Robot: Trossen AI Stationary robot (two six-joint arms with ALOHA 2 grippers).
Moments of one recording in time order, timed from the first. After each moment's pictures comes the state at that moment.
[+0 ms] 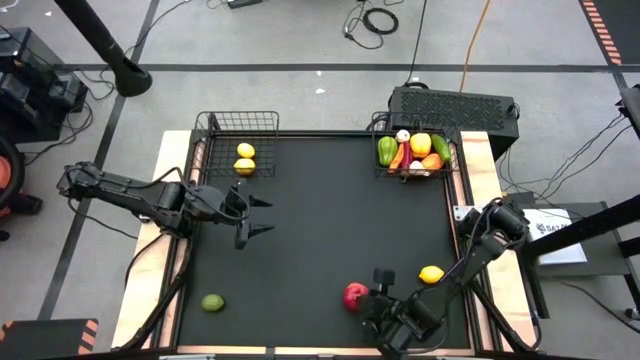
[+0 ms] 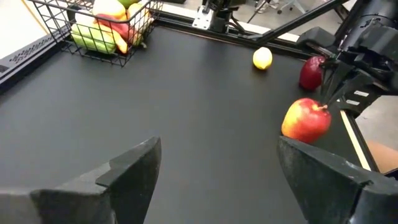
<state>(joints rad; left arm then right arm) -0.19 0.85 0.66 -0.25 -0.21 -0.30 0.79 1.91 1.38 -0.70 0.65 0.83</state>
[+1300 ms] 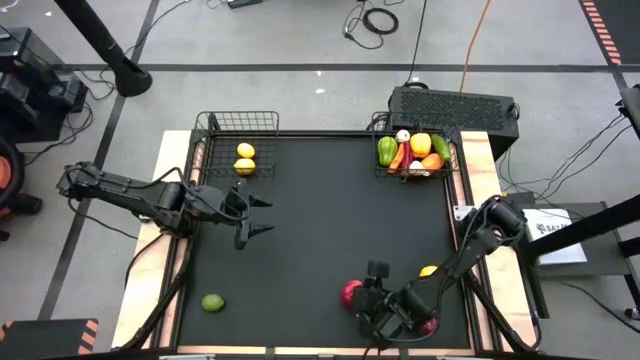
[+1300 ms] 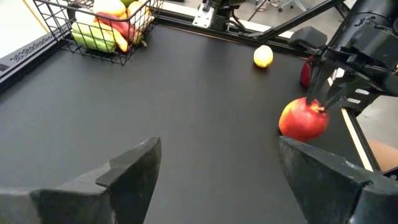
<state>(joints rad) -0.19 0.85 0.66 -0.26 -0.21 -0.30 0.72 1.90 1.38 -0.70 0.59 0.76</state>
